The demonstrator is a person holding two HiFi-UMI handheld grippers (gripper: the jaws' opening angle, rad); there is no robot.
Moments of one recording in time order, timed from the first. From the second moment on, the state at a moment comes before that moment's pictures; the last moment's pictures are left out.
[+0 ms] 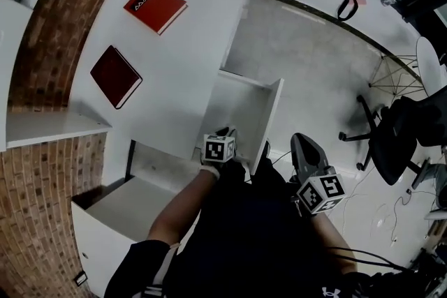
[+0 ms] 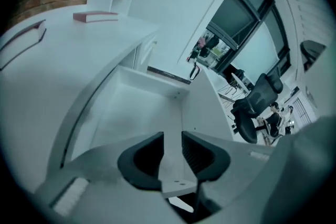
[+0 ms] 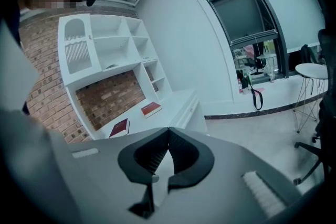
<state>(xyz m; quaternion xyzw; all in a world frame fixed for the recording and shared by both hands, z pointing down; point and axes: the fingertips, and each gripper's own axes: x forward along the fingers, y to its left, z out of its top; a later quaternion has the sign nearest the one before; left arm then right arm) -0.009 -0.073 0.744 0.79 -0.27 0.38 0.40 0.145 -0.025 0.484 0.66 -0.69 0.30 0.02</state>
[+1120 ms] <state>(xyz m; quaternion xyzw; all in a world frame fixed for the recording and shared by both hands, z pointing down) 0.003 -0.037 0.886 0.61 -0.29 0.49 0.55 0.187 0.033 0.525 0.68 -0.64 0.36 0.05</state>
